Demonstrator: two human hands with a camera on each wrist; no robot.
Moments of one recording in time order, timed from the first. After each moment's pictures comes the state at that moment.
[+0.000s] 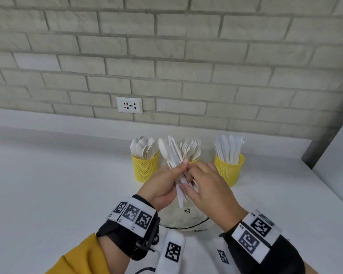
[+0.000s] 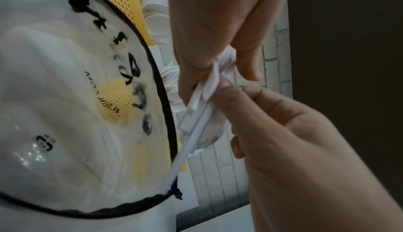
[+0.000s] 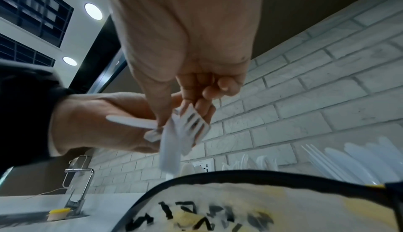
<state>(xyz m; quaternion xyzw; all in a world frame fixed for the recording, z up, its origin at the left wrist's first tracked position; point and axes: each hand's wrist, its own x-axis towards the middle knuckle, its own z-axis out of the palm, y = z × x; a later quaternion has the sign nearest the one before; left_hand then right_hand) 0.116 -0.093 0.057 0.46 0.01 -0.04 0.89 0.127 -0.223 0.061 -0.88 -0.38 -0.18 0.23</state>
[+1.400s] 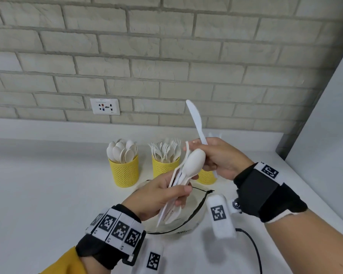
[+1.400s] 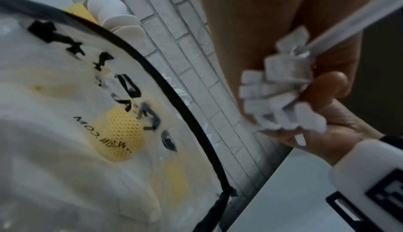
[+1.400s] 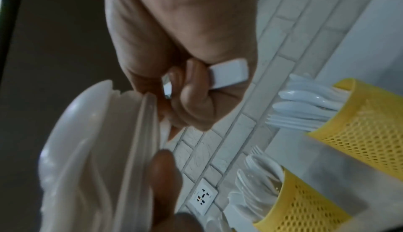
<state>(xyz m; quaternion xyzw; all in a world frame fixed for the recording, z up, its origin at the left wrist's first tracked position) 0.106 -0.107 0.057 0.64 -0.18 -0.11 0.74 0.174 -0.258 0.130 -0.73 -0.16 0.18 0.64</state>
